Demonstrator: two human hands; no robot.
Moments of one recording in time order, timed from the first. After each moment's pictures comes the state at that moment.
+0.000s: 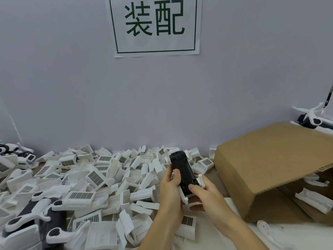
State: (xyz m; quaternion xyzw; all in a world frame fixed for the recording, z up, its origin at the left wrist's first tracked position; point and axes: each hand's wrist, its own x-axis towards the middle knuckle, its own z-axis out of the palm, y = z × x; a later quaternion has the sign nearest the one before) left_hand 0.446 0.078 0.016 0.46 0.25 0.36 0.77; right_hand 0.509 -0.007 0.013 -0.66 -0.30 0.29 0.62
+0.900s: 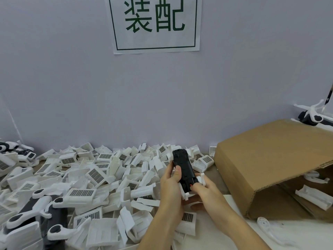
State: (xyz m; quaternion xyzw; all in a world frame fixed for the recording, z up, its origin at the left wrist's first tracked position) left_hand 0.450 0.080 0.014 0.45 0.26 0.36 0.78; right_hand 0.513 -0.005 0.004 -0.65 -0.32 0.31 0.62
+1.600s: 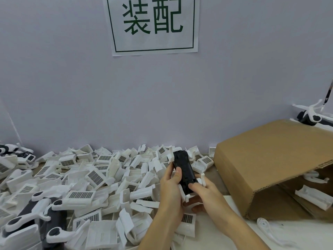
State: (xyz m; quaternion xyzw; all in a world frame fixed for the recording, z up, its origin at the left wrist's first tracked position) left_hand 0.449 0.080 0.014 0.45 0.24 0.35 0.79; right_hand 0.515 -0.003 0.003 -0.64 -0.30 0.31 0.64
